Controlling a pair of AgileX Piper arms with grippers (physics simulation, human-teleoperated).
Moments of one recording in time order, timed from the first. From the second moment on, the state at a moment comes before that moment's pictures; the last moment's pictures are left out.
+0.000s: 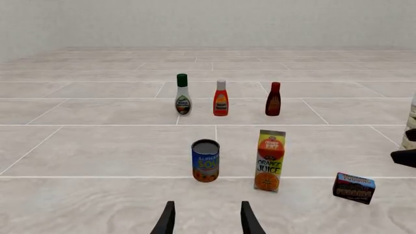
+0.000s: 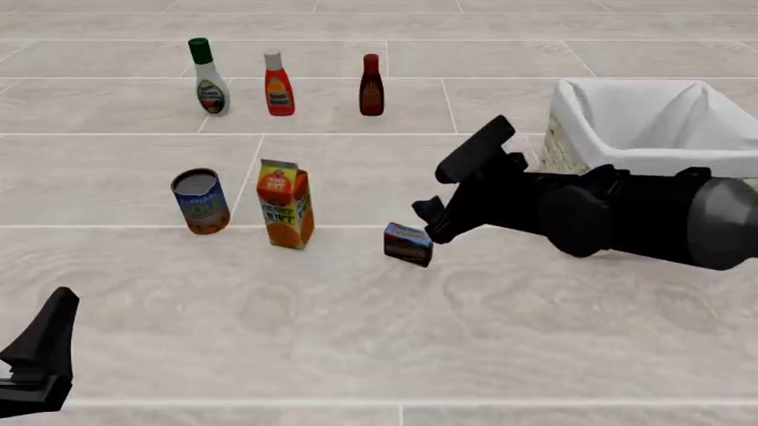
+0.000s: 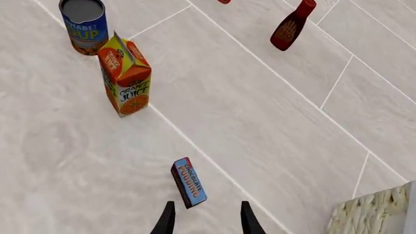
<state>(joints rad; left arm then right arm) 0.01 0.00 -0.02 0.01 0.00 0.51 1.56 -0.92 -0.01 -0.33</state>
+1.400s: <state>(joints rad) 0.01 0.00 -0.02 0.01 0.00 0.53 1.81 -1.01 -0.06 -0.33</state>
